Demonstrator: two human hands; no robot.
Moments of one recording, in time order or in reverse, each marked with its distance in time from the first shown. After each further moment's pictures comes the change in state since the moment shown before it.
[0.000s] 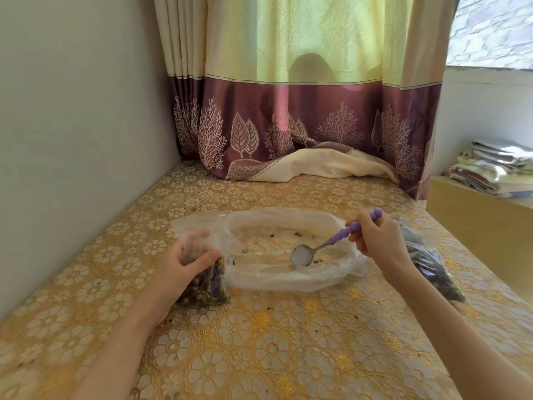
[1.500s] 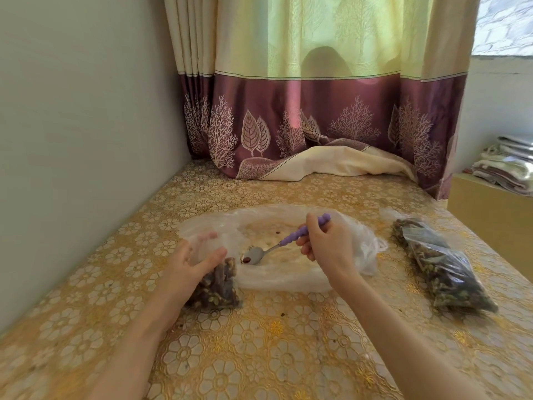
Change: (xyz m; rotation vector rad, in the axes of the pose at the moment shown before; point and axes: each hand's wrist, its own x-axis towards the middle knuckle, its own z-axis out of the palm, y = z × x) left_hand 0.002 -0.001 0.001 0.034 0.057 -0.039; right_hand -0.023 -0.010 0.092 0.145 -0.147 0.024
